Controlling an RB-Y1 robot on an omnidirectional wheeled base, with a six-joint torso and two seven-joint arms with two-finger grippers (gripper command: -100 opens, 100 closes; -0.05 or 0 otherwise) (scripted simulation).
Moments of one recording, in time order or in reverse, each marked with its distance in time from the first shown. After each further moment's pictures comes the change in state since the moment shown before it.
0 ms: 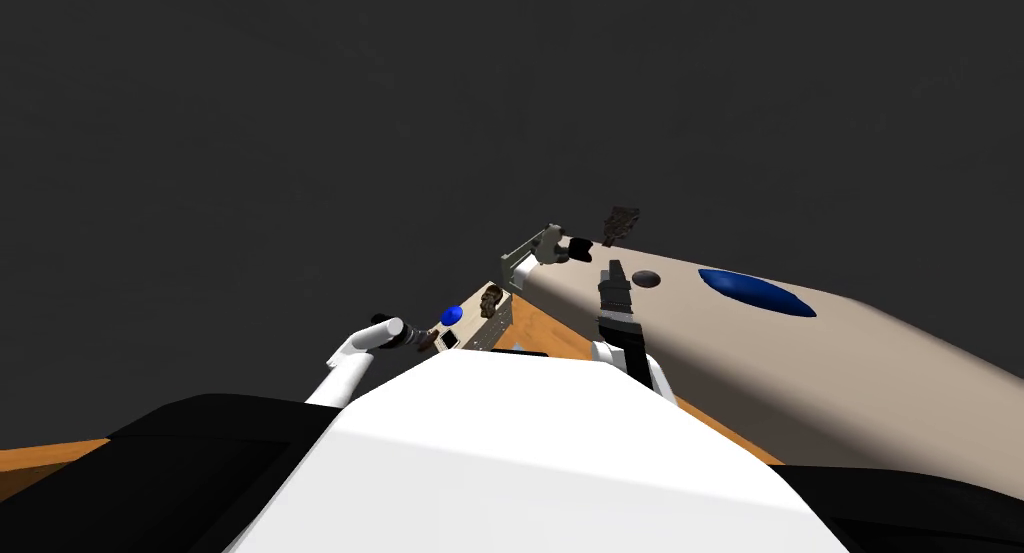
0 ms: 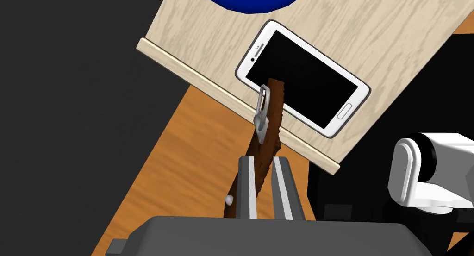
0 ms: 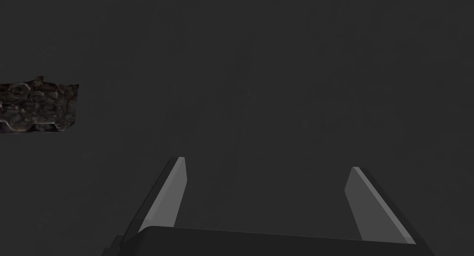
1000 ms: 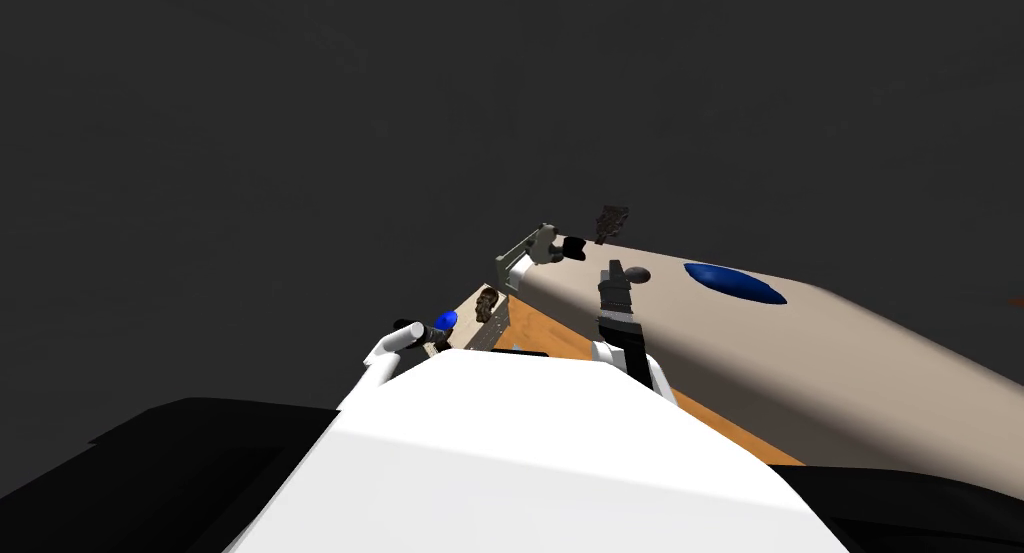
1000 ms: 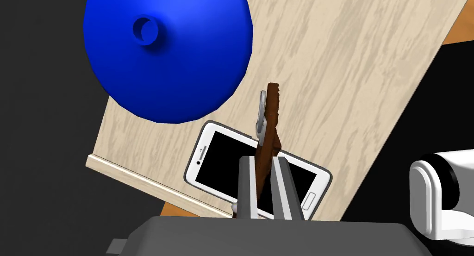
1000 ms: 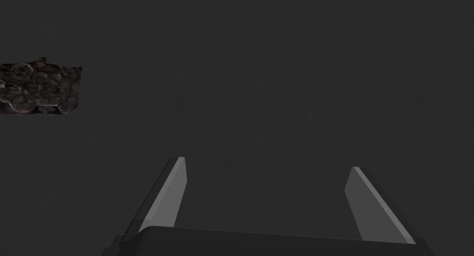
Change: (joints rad) left arm -0.061 -0.155 -0.060 0.099 -0.083 -0.206 -0.165; right arm 0.000 0.000 0.000 0.000 0.000 0.000 0.000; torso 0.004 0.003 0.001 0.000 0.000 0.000
